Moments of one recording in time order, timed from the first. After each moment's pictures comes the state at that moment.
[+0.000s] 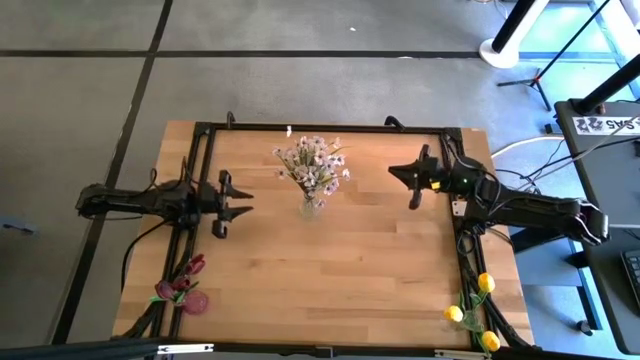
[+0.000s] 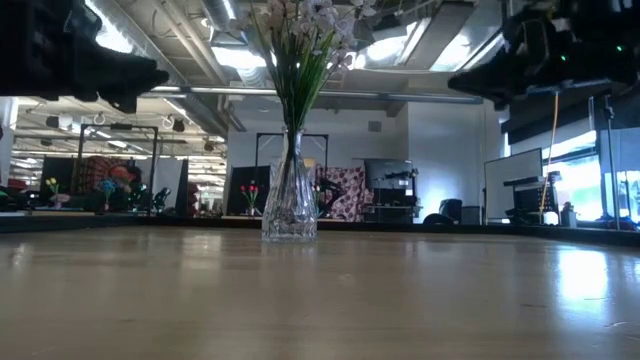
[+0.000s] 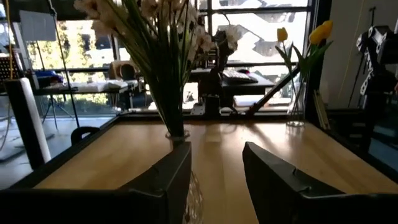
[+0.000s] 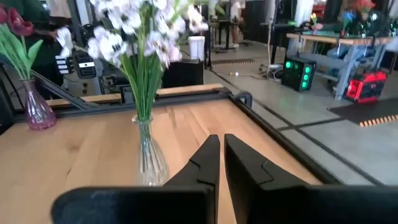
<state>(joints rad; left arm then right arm) -0.04 0.07 0.01 0.12 -0.11 0.03 -0.37 0.61 0.29 0.30 -0.12 -0.01</state>
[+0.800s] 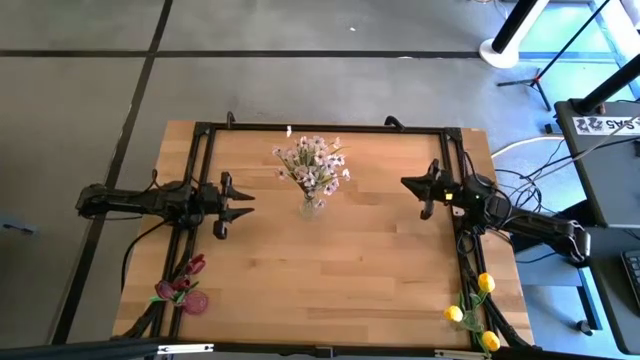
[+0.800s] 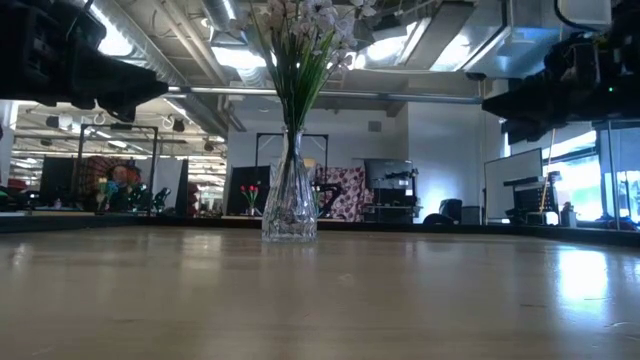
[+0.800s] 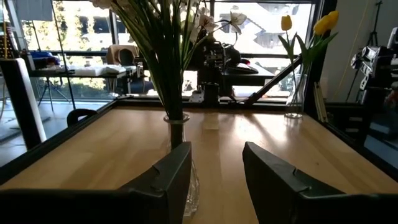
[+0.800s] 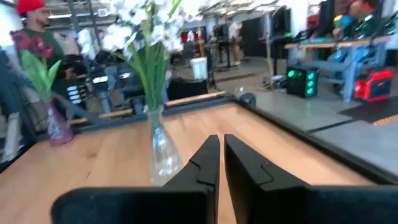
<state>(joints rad) -0.04 0.07 0.01 0.06 -0.11 -0.02 -0.37 0.15 0.01 0.20 -0.11 0.10</state>
